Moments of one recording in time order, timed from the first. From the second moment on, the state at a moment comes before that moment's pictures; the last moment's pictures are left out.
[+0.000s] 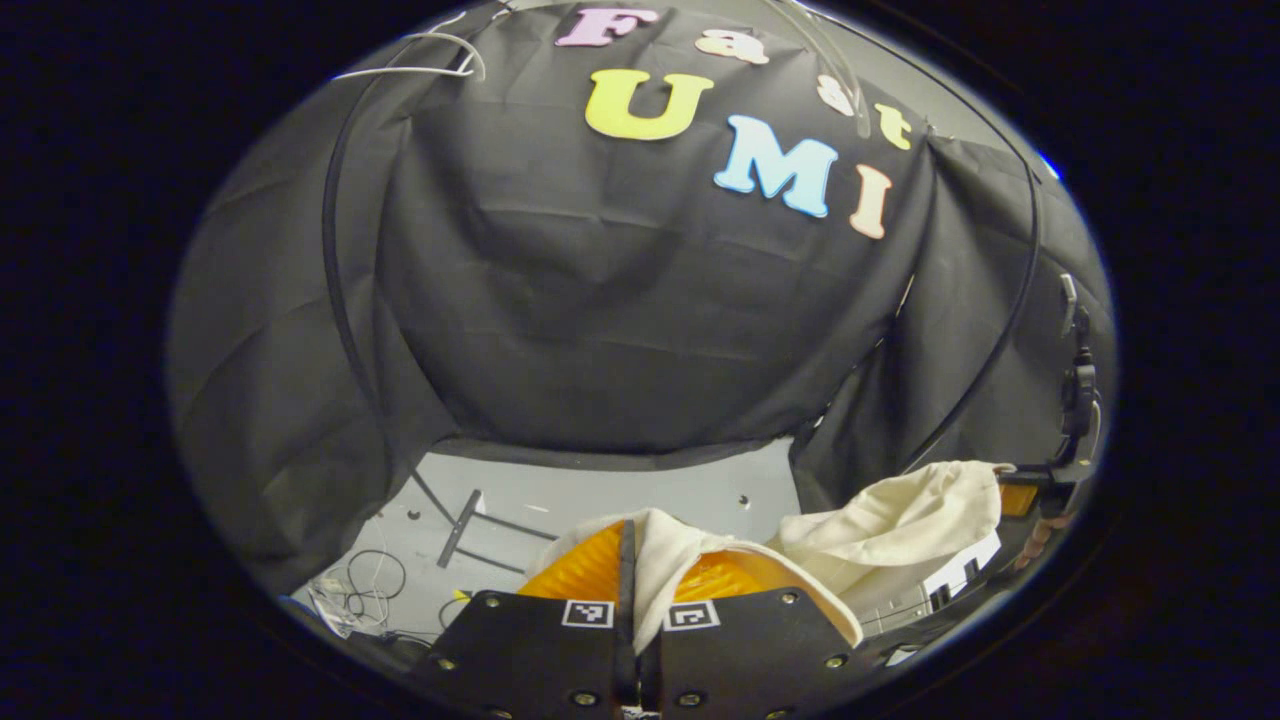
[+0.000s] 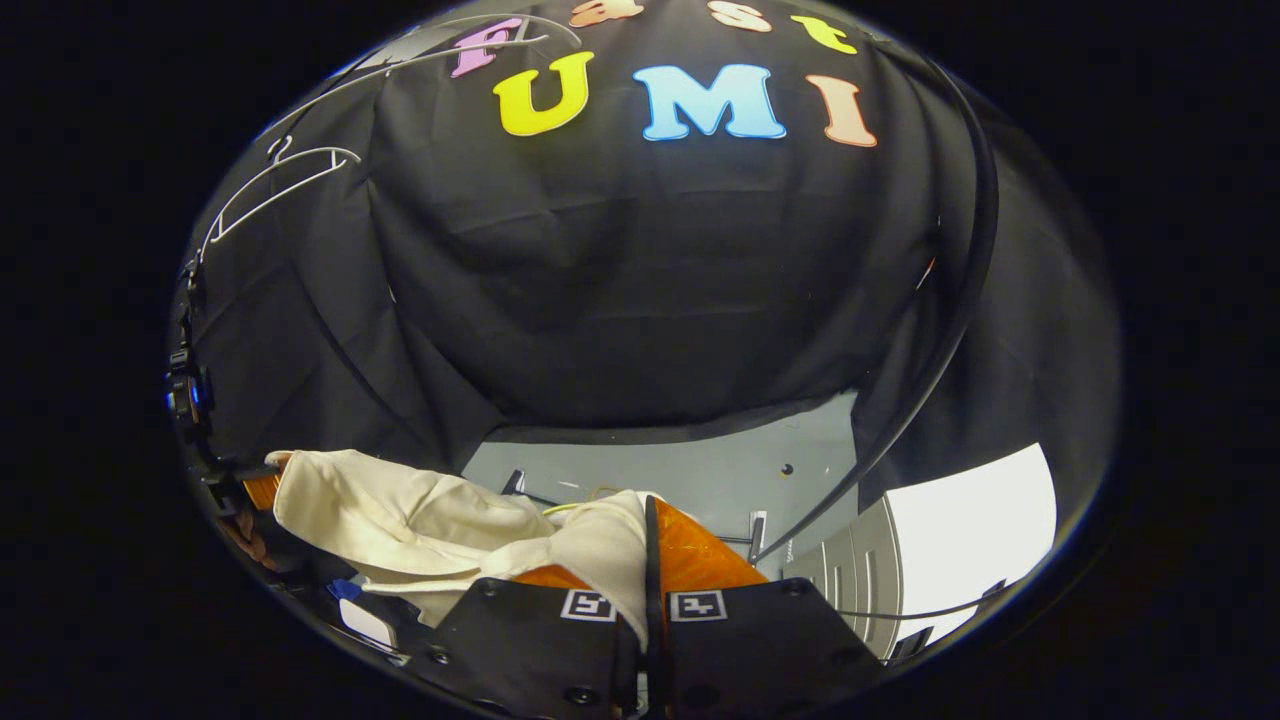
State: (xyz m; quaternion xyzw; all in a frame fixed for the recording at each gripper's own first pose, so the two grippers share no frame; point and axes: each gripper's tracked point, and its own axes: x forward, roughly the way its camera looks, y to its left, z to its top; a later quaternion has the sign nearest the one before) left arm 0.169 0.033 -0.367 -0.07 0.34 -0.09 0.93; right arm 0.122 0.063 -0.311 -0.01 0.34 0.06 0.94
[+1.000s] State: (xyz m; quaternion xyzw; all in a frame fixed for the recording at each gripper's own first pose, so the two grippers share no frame) left arm 0.119 0.063 -0.378 -0.03 0.39 -0.08 0.92; right arm 0.079 0.059 -0.301 0.00 0.38 0.06 0.92
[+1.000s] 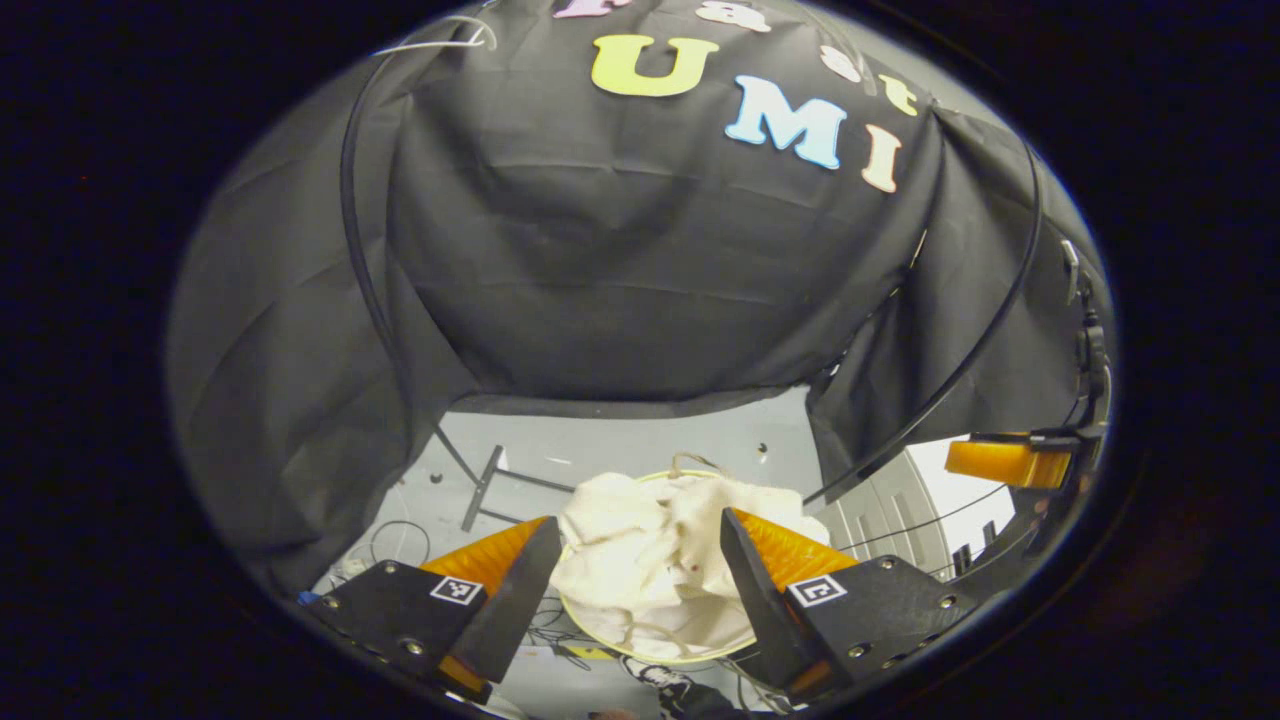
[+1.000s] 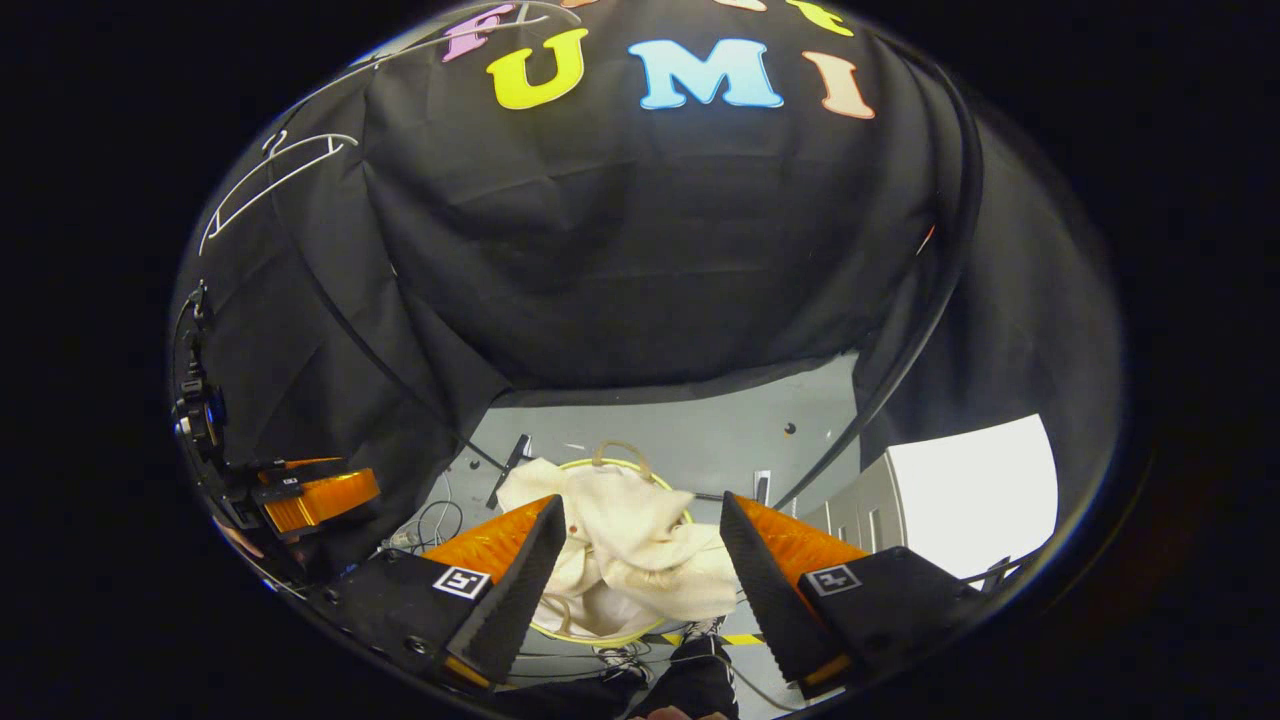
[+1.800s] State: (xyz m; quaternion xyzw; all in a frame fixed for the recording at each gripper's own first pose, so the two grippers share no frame) left arm 0.084 -0.016 -0.113 -0.02 0.17 0.00 0.98; right arm 0.054 -0.080 -0.089 -0.05 0.10 -0.03 0.99
